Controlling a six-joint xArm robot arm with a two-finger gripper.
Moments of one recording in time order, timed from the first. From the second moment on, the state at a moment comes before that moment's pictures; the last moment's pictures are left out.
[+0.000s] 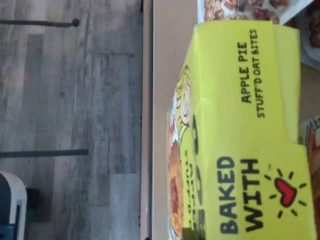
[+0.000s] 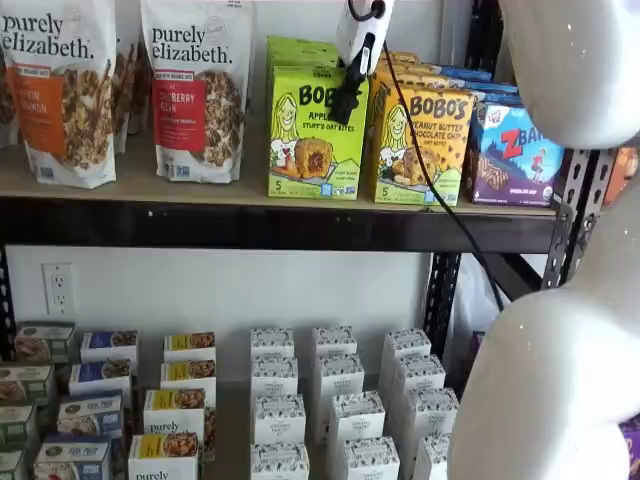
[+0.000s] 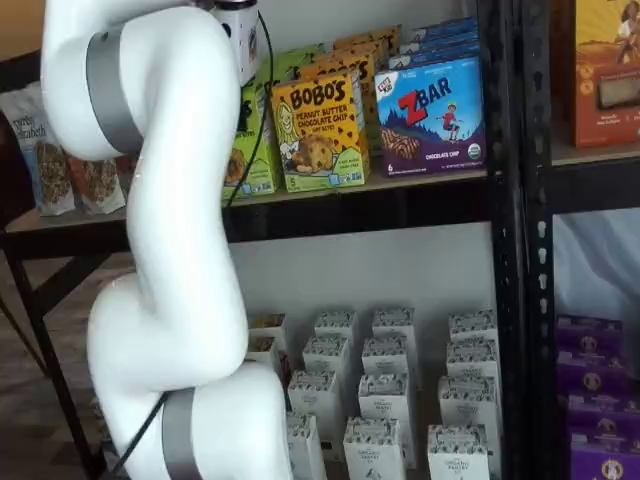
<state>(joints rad) 0.19 -0.10 -1.61 0.23 1.57 -1.35</state>
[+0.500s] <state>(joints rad) 0.18 -0.09 -1.65 0.26 1.63 -1.35</state>
